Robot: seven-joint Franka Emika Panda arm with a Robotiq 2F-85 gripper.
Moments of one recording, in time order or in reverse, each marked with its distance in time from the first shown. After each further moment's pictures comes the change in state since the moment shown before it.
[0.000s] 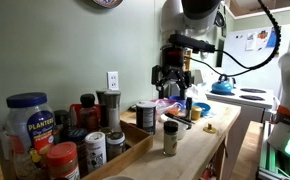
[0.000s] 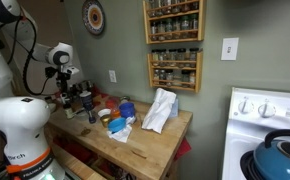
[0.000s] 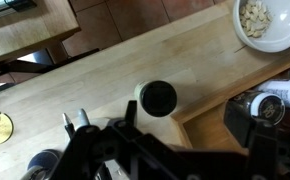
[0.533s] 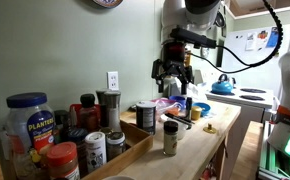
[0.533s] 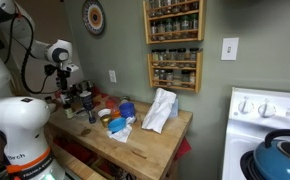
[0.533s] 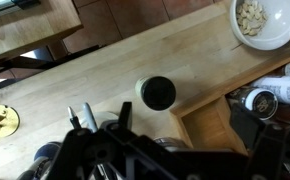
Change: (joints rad) arm -0.010 -0.038 -0.001 0.000 -0.007 -0.027 0.000
